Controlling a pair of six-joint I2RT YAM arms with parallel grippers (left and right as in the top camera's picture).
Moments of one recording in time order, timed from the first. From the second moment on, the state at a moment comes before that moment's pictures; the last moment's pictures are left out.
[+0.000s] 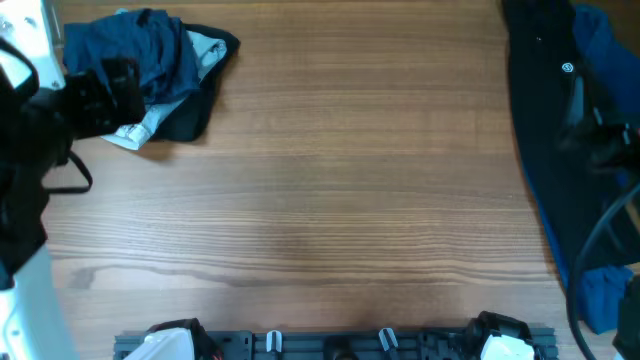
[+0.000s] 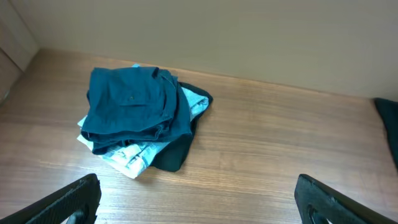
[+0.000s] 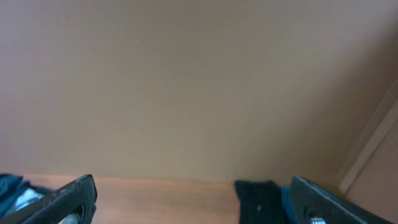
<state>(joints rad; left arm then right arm) 0.14 1.31 2.01 -1.30 0.12 -0.07 -0.28 0.88 1.48 -0.65 -0.30 -0.04</state>
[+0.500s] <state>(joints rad) 0.14 1.29 2.01 -1.30 0.12 -0.07 -0.28 1.07 1.48 -1.05 -0.29 -0.05</state>
